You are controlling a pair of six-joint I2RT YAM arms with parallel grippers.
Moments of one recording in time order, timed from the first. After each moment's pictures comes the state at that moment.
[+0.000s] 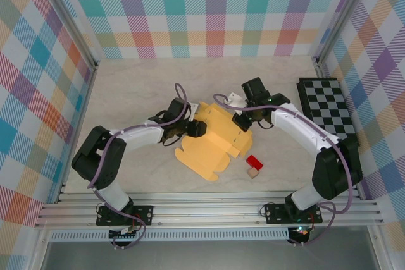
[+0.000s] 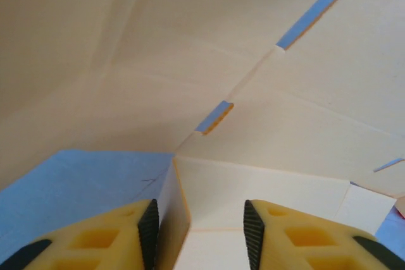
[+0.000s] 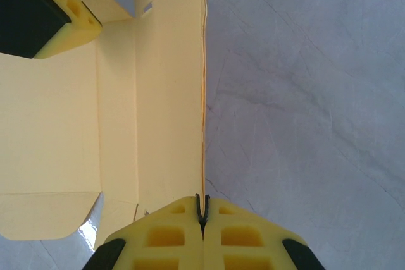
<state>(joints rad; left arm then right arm) -0.59 1.67 0.94 -0.09 0.24 -0.35 0.49 1.52 1.20 -0.74 -0.18 -0.47</state>
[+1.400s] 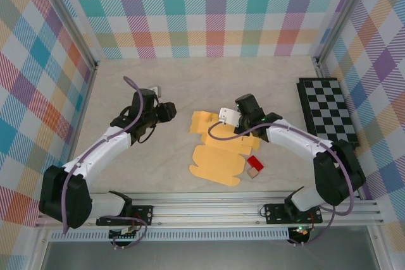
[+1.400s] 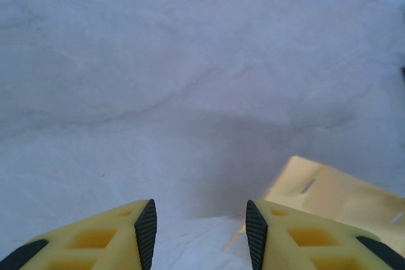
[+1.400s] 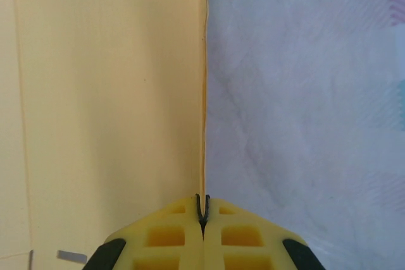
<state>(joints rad) -0.38 1.30 0.89 -0.28 0.04 -0.51 0.59 1.46 0.92 -0.31 0.16 -0.89</state>
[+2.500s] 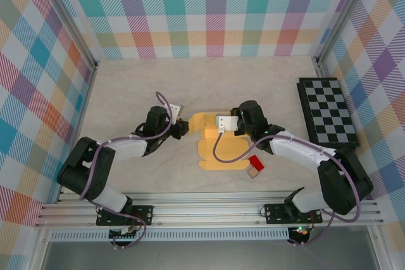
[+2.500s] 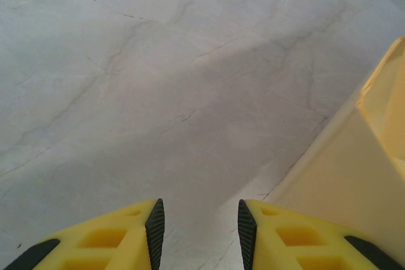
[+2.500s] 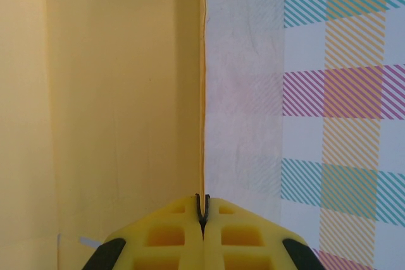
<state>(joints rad) -0.45 1.53 0.63 0.33 0.20 -0.12 0.62 1.38 0.75 0.05 0.13 -1.22</state>
